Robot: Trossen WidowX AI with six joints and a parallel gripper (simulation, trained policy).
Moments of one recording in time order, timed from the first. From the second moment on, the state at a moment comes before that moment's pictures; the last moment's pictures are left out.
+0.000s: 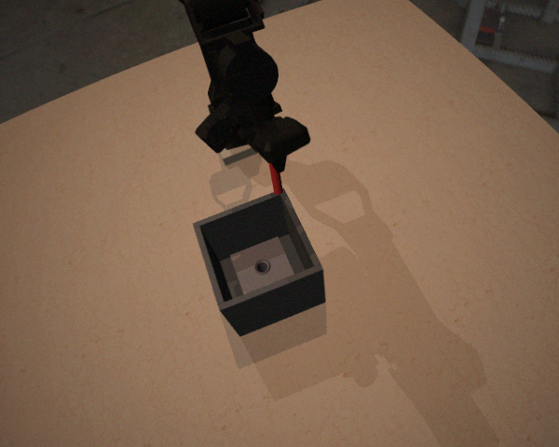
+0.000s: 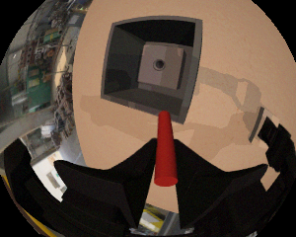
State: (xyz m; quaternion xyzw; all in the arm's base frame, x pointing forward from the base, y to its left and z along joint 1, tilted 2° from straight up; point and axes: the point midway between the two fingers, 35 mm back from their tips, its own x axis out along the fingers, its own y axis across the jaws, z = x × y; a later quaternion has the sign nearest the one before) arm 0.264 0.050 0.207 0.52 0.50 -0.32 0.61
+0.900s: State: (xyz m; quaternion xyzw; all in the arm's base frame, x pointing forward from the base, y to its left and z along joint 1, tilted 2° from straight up) arm 0.311 -0.008 0.161 0.50 0.53 -0.36 0.58
